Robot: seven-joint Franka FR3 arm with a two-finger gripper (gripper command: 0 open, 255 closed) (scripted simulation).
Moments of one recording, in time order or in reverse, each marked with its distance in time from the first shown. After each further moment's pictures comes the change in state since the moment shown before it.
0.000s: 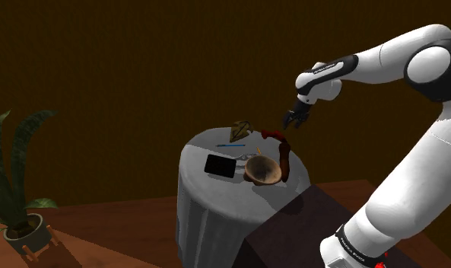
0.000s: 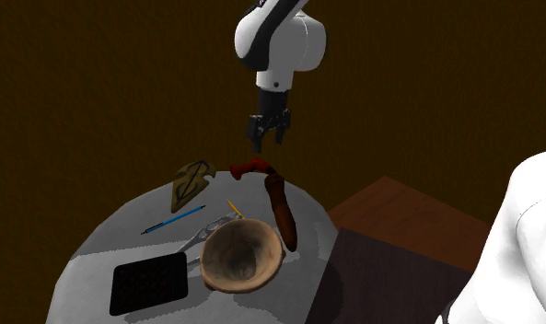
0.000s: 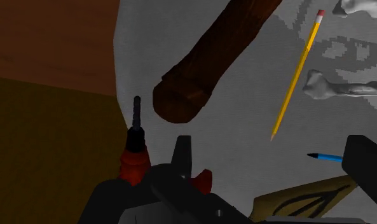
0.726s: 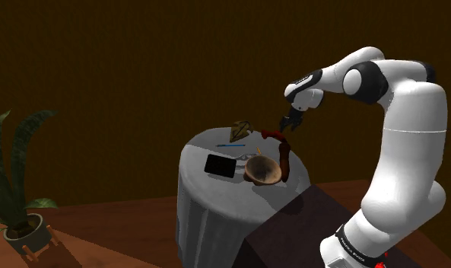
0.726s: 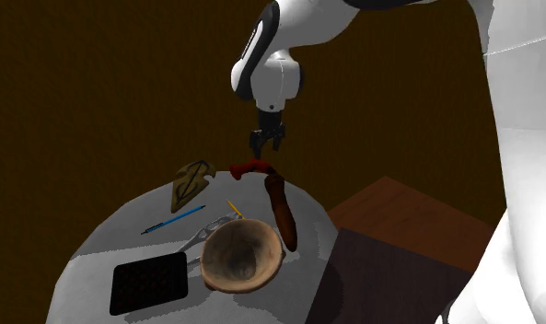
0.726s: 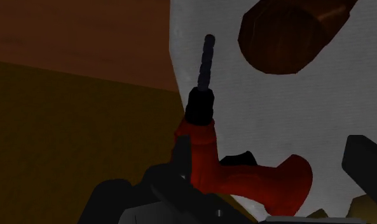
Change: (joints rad) arm -0.133 0.435 0.021 0.346 0.180 0.049 -0.192
